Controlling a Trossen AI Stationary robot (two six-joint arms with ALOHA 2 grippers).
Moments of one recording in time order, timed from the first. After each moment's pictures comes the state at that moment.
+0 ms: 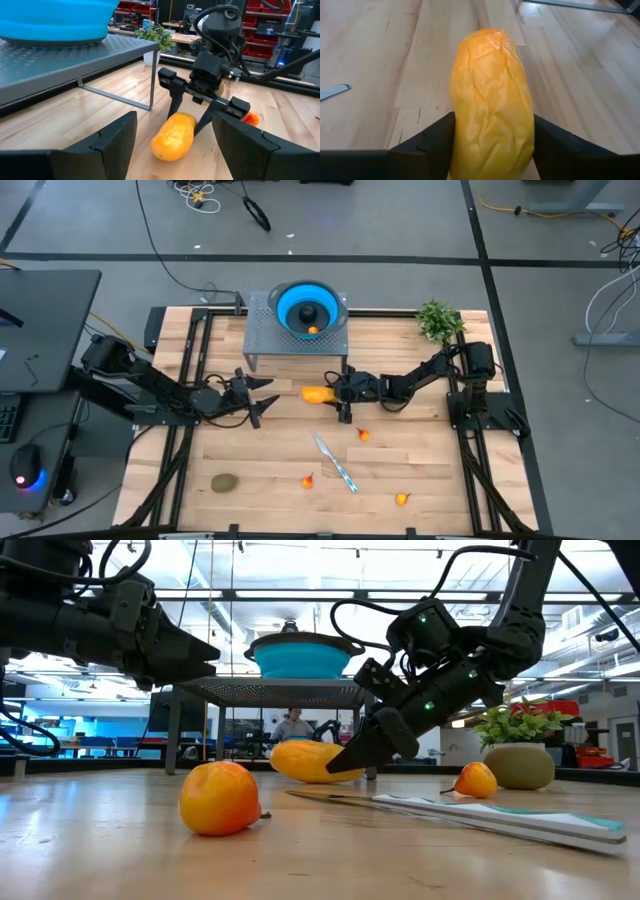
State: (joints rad) left arm -0.31 1.28 0.07 1.14 -0.72 -0.19; right arm -0.06 1.93 0.71 0.67 0.07 -0.12
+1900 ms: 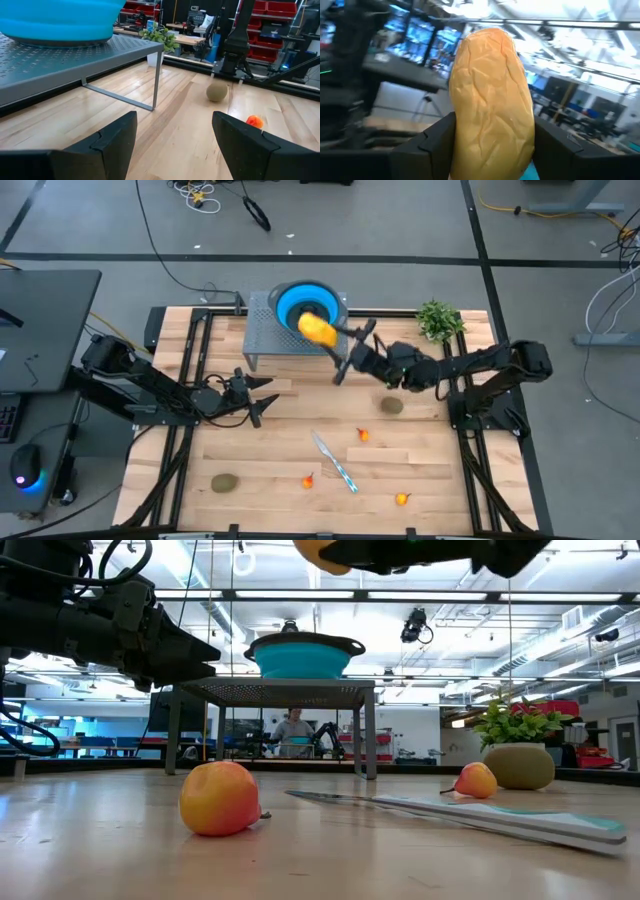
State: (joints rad) left arm -0.31 1.28 0.07 1.14 -0.74 -0.21; right arm -0.02 1.51 0.91 0.82 0.47 -0.51
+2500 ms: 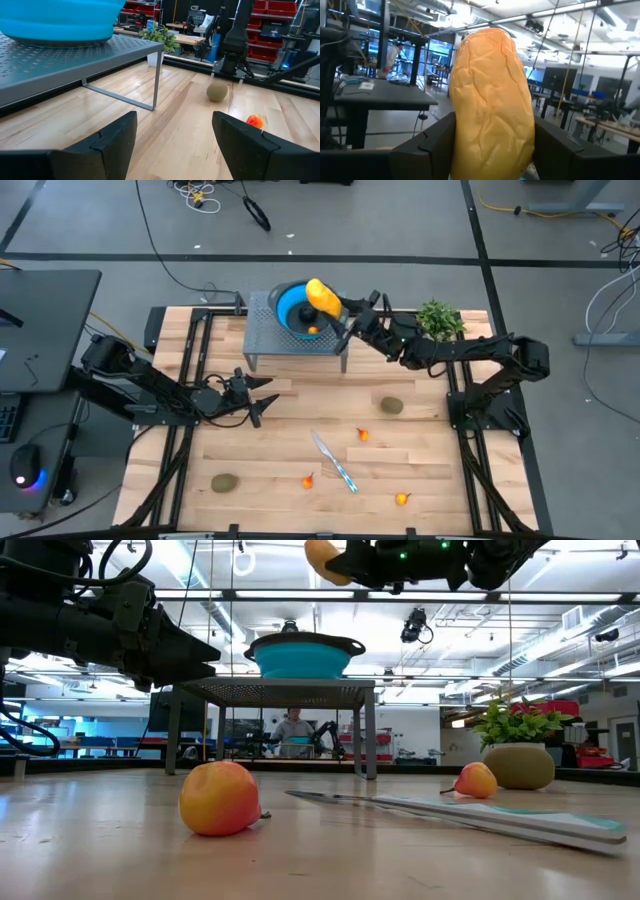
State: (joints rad) left arm -0.31 1.28 0.07 1.14 -0.74 -0.20; right arm -0.23 1.51 0.96 0.80 0.29 -0.27
